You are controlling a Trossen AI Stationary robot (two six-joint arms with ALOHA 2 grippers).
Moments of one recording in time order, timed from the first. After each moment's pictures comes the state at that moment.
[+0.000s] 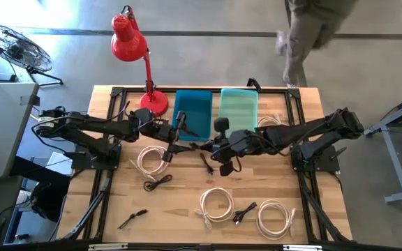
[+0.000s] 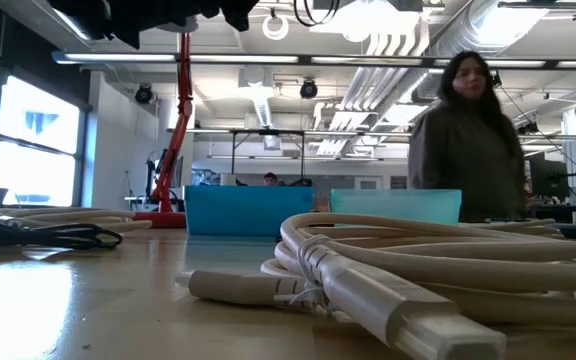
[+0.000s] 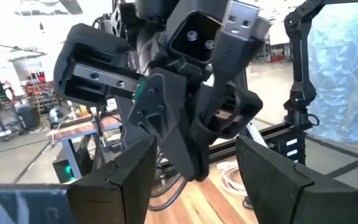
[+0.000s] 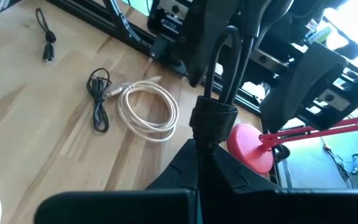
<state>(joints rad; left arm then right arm) 0.09 1.29 0.70 0.77 0.41 0.15 0.20 1.51 1.33 -0.29 0.31 -0.41</state>
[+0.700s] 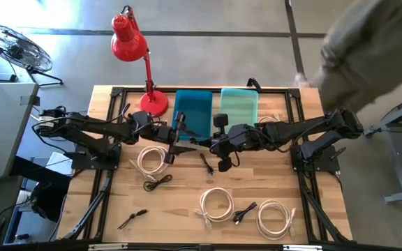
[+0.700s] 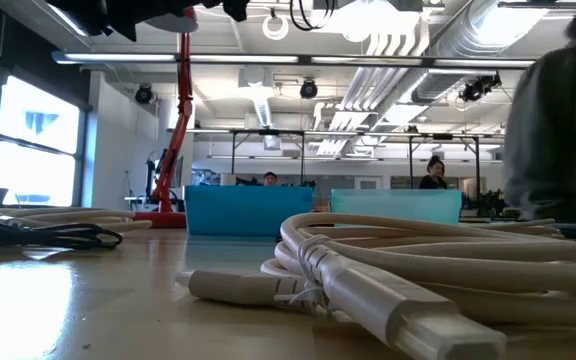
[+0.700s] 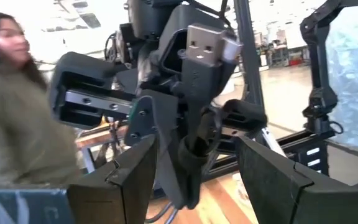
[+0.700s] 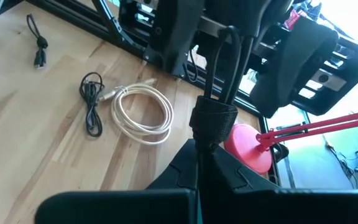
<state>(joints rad) 0.05 1.29 0.71 0.81 0.29 0.18 0.16 1.51 1.33 -0.27 0.28 -0.40</state>
